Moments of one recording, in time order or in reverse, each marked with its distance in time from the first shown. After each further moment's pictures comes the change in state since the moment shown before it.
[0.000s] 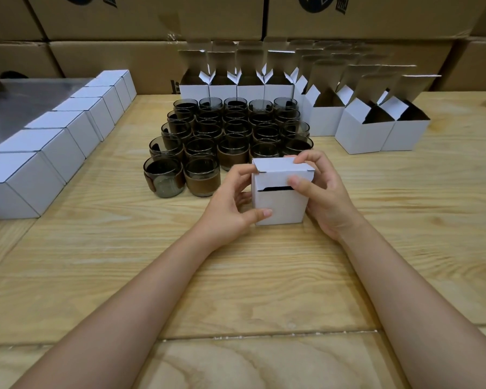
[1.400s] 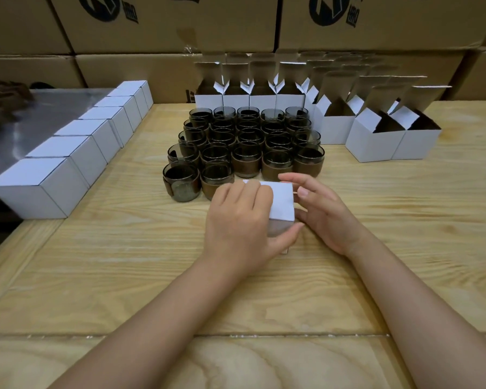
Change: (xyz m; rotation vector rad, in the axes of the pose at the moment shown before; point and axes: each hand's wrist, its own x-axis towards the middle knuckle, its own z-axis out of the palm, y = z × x) left_hand -0.033 0.034 0.013 1.201 0.486 0.600; right_hand -0.008 0.002 0.012 0.077 -0.156 0.137
